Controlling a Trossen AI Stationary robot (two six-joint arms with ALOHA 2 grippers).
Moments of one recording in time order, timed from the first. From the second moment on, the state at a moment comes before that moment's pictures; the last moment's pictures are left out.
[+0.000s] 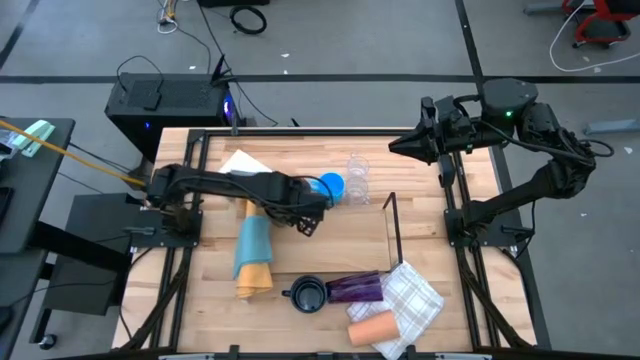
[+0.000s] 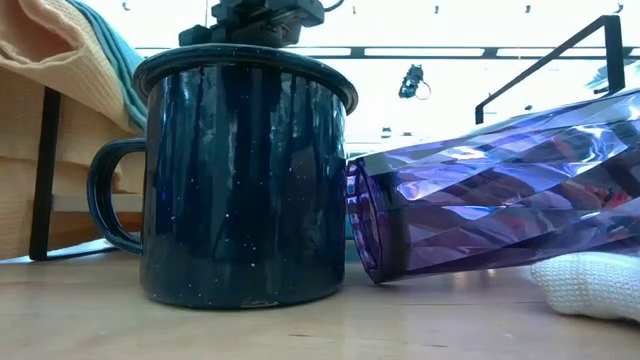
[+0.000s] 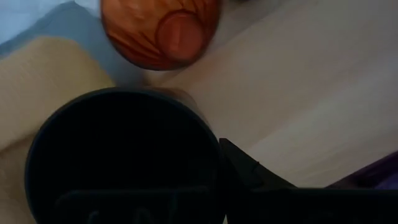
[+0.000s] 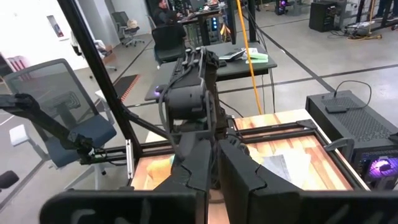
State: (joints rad) left arm -0.09 1.86 1.77 -1.38 -0.20 -1.09; right arm -0.05 1.18 1.80 -0.82 -0.13 0.16
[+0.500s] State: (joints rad) left arm -0.12 1.82 1.63 -1.33 -0.15 -1.12; right arm -0.05 1.18 1.80 -0.82 -0.13 0.17
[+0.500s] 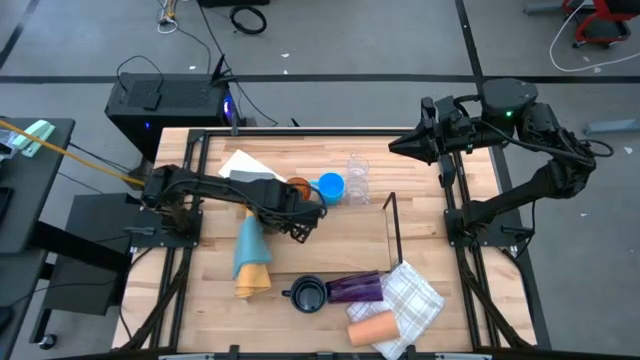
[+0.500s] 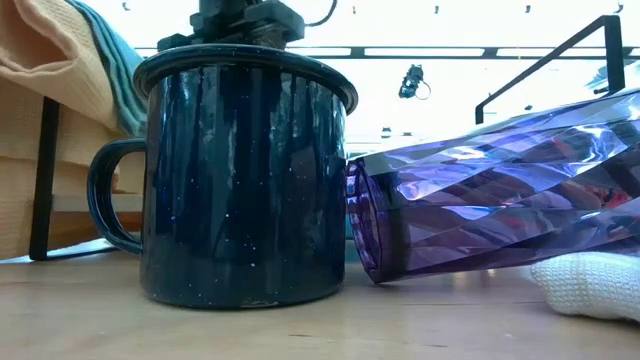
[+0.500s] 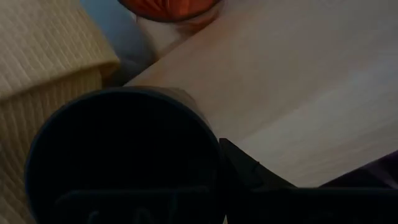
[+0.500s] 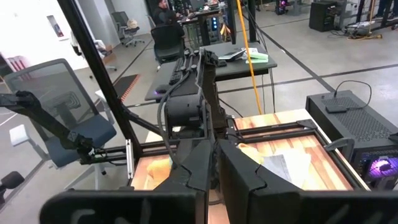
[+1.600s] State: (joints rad) left arm -0.10 1.78 1.61 -1.28 -0.21 -1.13; right arm -0.05 1.18 1.80 -0.82 -0.13 0.18
